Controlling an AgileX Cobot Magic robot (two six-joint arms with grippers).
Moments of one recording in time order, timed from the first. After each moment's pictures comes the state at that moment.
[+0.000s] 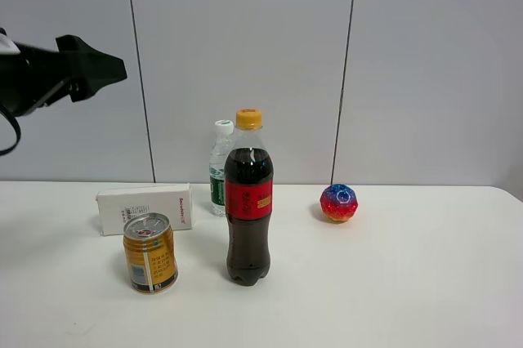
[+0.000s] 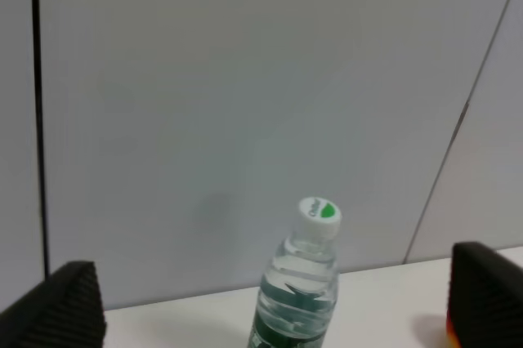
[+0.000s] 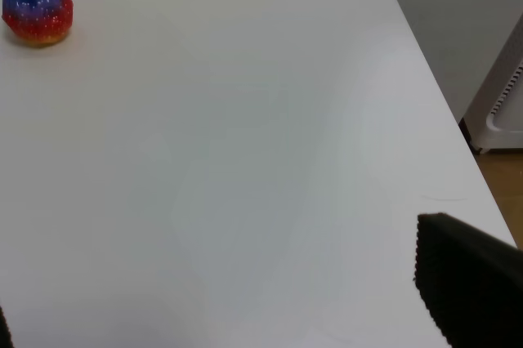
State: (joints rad) left arm -0.25 1.26 -0.52 0.21 -0.63 -0.38; right arm 0.05 0.00 -0.50 -0.02 1.05 0.00
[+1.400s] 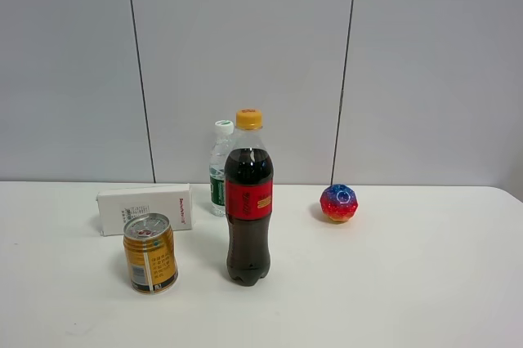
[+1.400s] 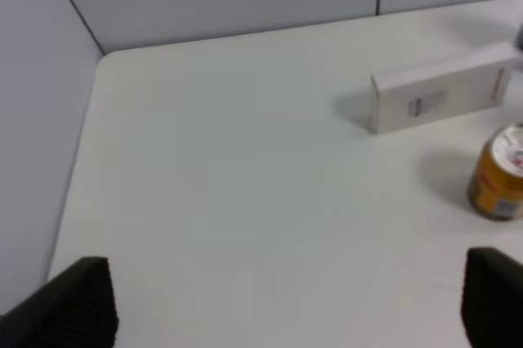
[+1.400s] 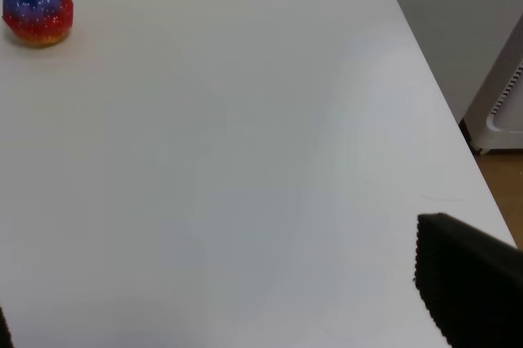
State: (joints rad) left arm 0.02 0.45 -0.99 0.01 1.13 0.11; right arm 0.05 0.00 -0.50 -0.02 1.05 0.00
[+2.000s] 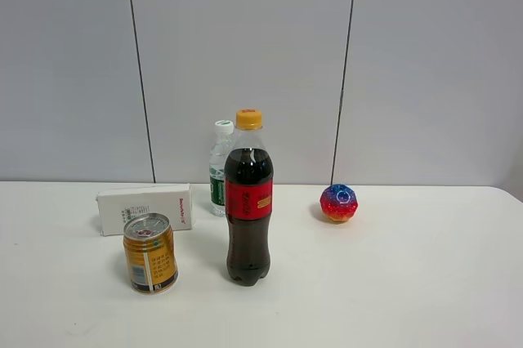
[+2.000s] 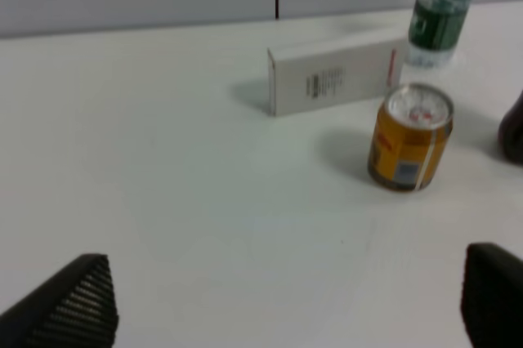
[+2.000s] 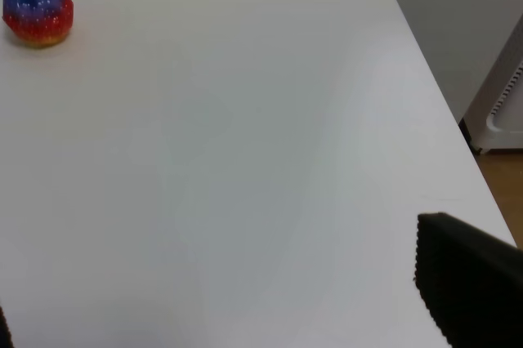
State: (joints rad) left arm 0.02 0.00 -0.53 -0.13 1.00 0.11; right arm 0.05 0.00 -0.50 -0.02 1.05 0.00
